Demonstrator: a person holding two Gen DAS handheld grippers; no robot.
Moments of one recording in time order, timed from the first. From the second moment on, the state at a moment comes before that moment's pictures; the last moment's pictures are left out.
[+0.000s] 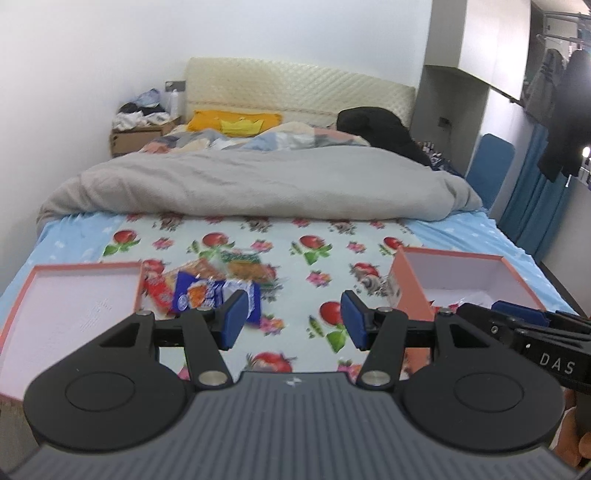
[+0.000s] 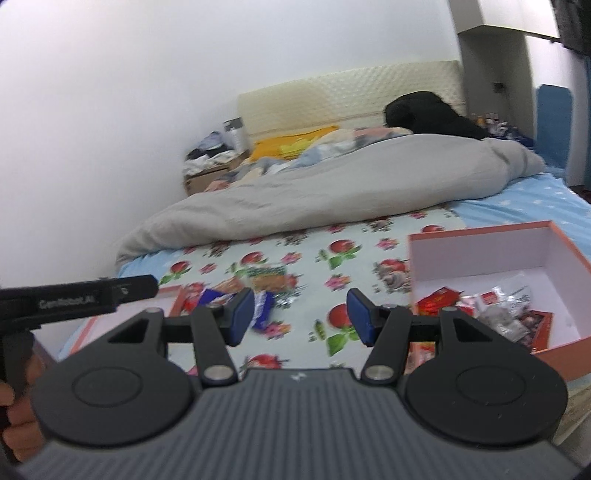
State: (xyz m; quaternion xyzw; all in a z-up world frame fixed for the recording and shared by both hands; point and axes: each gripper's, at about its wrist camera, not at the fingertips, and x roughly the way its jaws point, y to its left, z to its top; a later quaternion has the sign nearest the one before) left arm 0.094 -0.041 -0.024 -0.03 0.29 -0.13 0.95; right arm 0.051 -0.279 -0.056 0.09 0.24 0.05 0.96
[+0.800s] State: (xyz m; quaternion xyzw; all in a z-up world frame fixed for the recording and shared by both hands) left arm 0.126 0.017 -0.128 -0.04 0.35 -0.07 0.93; right arm 0.095 -0.238 -0.127 0.05 0.31 0.16 0.94
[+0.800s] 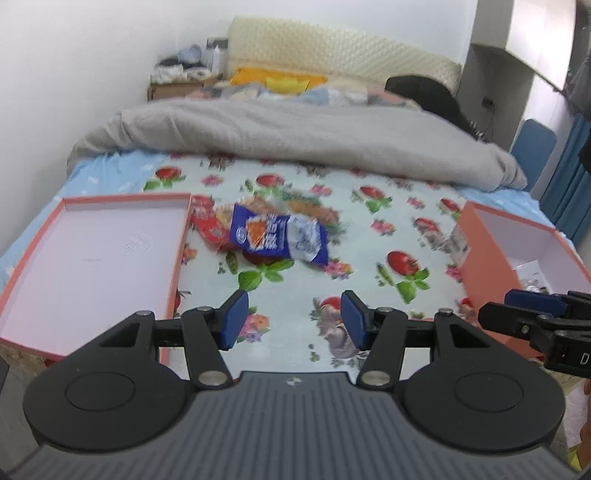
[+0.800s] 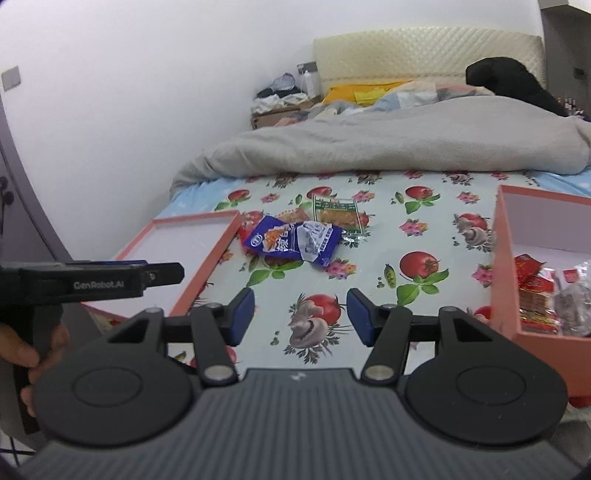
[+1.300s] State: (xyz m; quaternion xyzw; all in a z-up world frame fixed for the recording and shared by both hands) left arm 0.262 0.024 -0.220 0.03 0.40 -0.07 0.91; right arm 0.238 -0.202 -0.192 -0.01 0.35 0.21 0.91
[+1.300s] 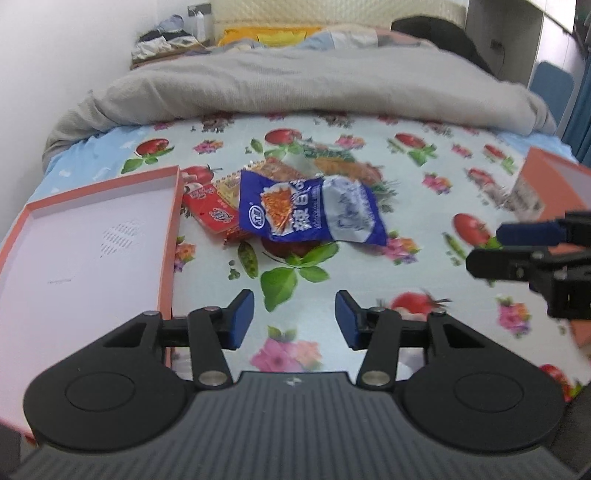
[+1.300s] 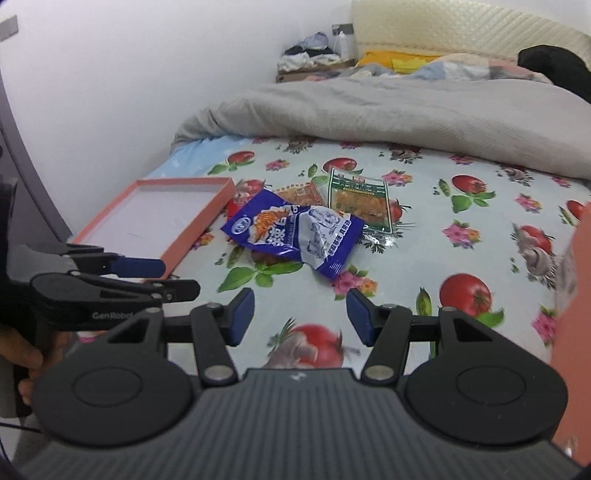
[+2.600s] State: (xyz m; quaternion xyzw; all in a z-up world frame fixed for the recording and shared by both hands) left arm 0.422 0.039 -0.275 0.15 0.46 -0.13 0.86; right arm 0.409 -0.134 -0.251 -0.24 0.46 0.39 0.76
